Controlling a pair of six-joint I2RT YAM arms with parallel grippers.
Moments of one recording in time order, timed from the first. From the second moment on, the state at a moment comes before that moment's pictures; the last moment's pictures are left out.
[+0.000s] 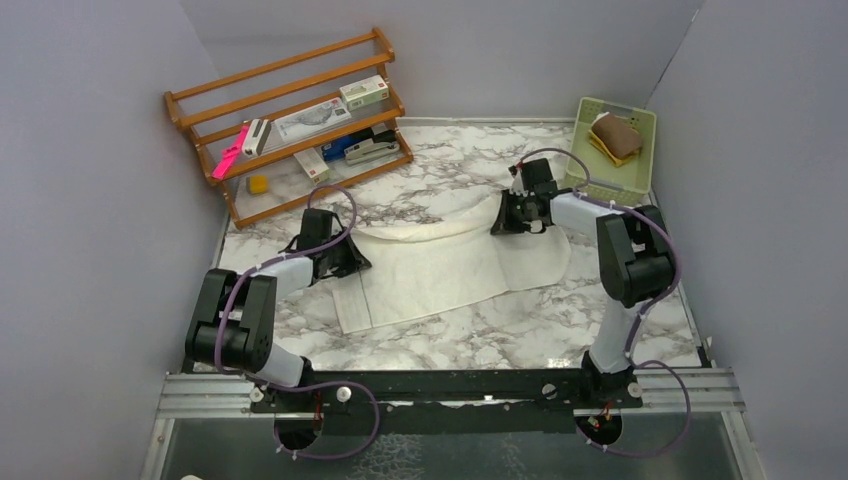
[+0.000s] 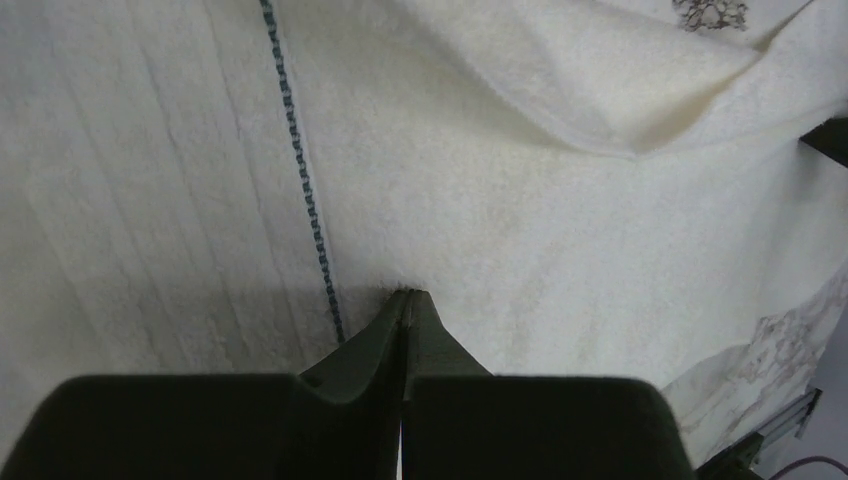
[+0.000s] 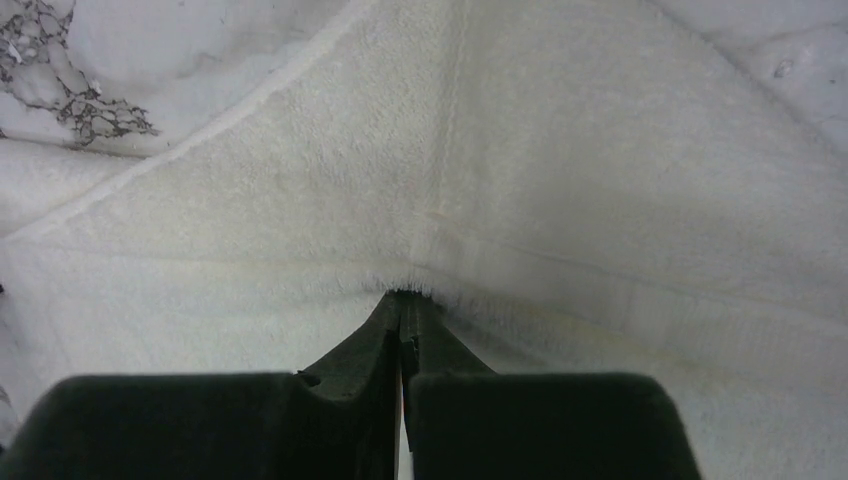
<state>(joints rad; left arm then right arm) -0.17 1.46 0.58 -0.01 0.31 -0.61 0.26 1.89 1.14 -0.24 -0.28 0.33</state>
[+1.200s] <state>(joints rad) -0.15 1.48 0.76 -0.14 0.27 -0.51 0.11 1.88 1.29 -0.10 -0.28 0.37</state>
